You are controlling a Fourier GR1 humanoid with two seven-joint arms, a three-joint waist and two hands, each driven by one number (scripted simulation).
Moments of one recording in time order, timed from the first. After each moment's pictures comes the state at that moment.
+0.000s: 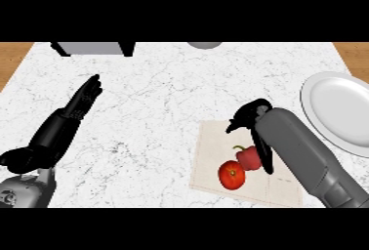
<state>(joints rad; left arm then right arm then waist) -0.17 0.39 -0.14 -1.64 0.11 -0.06 -0.04 -0.79 -0.28 0.51 -0.82 0.23 1.16 0.55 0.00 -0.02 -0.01</state>
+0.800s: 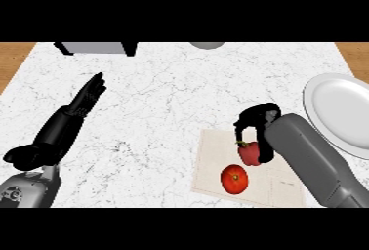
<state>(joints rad) -0.19 0.36 -0.12 -1.63 0.07 -0.09 -0.04 -0.71 -0.33 0.49 -0.96 0.37 1.06 0.43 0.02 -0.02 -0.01</state>
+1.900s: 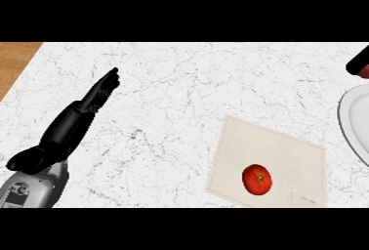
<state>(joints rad) -0.24 0.35 -0.17 -1.66 0.07 -0.12 -0.05 -1.06 -0.66 0.15 -0.55 0.80 0.19 1.20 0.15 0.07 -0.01</state>
